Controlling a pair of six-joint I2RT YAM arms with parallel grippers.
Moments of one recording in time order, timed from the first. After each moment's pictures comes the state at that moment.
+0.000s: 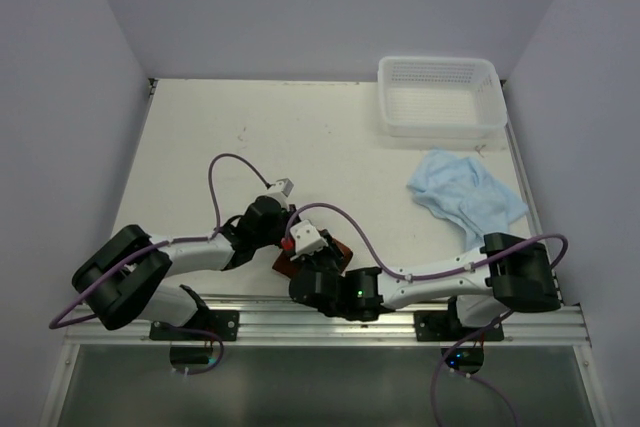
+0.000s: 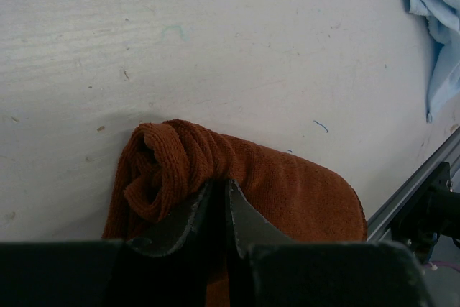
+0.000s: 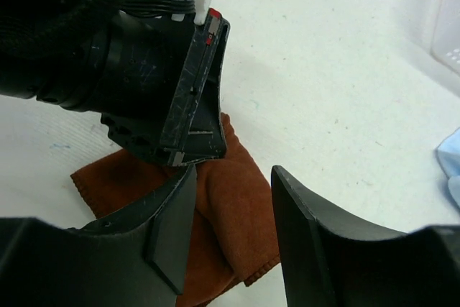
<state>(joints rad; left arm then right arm) -0.73 1.38 0.41 0.34 0.10 -0.78 1.53 1.53 0.88 -0.01 1.12 0.32</state>
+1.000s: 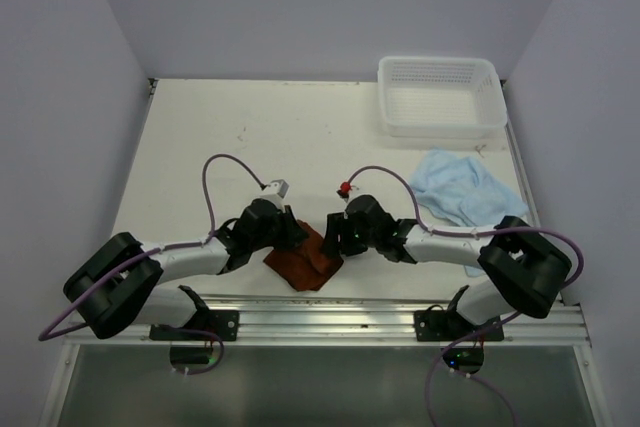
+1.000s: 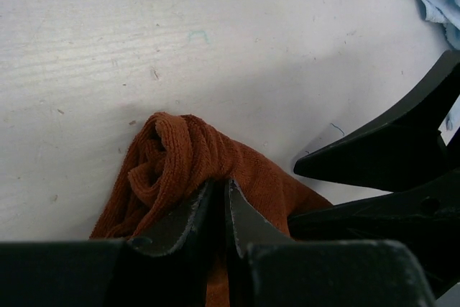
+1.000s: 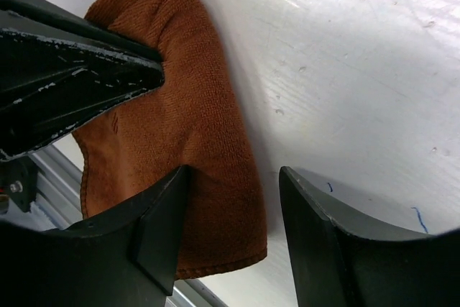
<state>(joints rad) -0.73 1.32 0.38 0.31 0.04 -0.75 0.89 1.47 0.61 0.07 -0.08 0.69</state>
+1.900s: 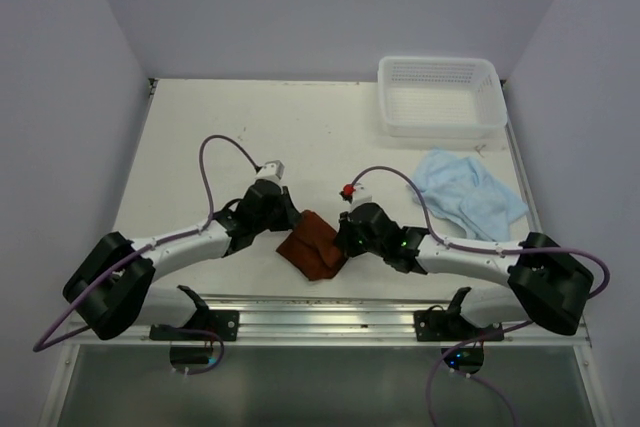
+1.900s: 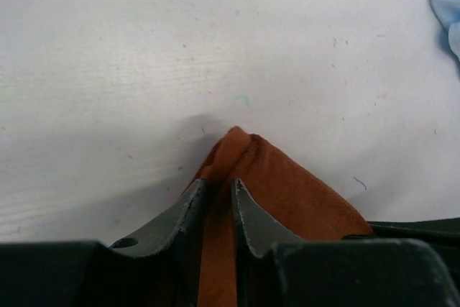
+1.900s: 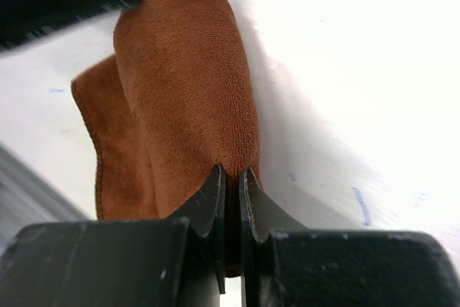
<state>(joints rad) -0.71 1.32 0.54 0.08 -0.09 -0.72 0.95 1.32 0.56 0.07 0.09 0.61</state>
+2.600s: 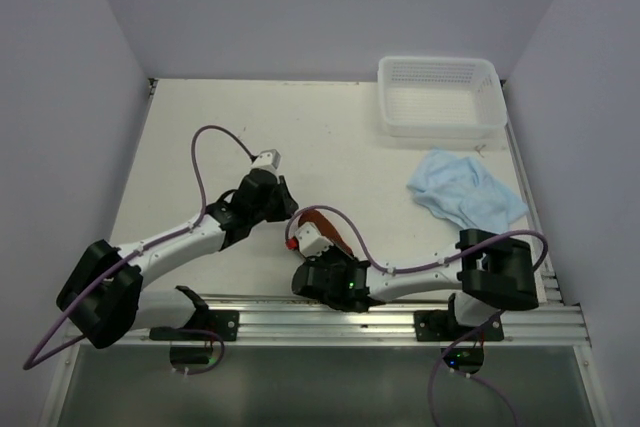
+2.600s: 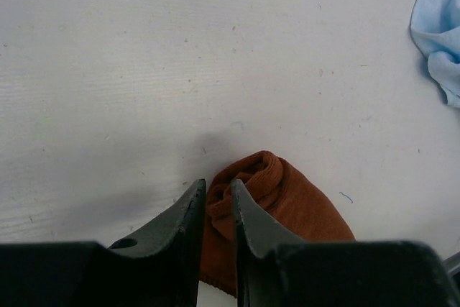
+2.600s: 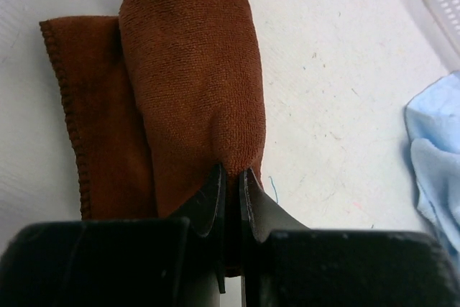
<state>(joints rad) -0.66 1.27 0.65 -0.05 -0.11 -0.68 1.42 1.58 0.80 -0.21 0.98 0.36</state>
